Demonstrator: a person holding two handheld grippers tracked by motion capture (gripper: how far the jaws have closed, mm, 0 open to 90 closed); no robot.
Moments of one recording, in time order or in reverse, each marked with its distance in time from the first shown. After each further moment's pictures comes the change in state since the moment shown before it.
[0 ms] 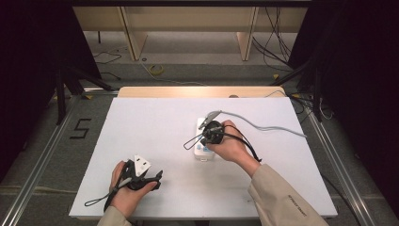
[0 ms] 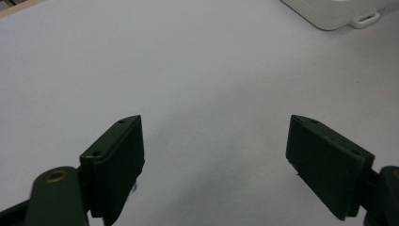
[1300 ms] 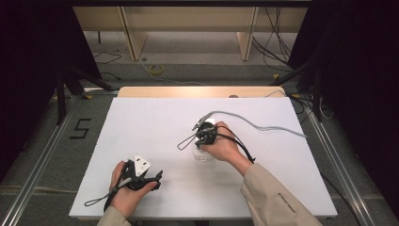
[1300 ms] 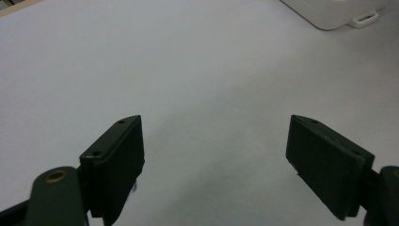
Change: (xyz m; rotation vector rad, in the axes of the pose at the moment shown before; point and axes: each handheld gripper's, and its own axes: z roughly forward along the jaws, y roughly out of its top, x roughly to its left) left arm 0.000 0.000 0.000 -0.001 -0.003 -0.001; right arm 0.003 0.008 0.024 0.030 0.027 0.002
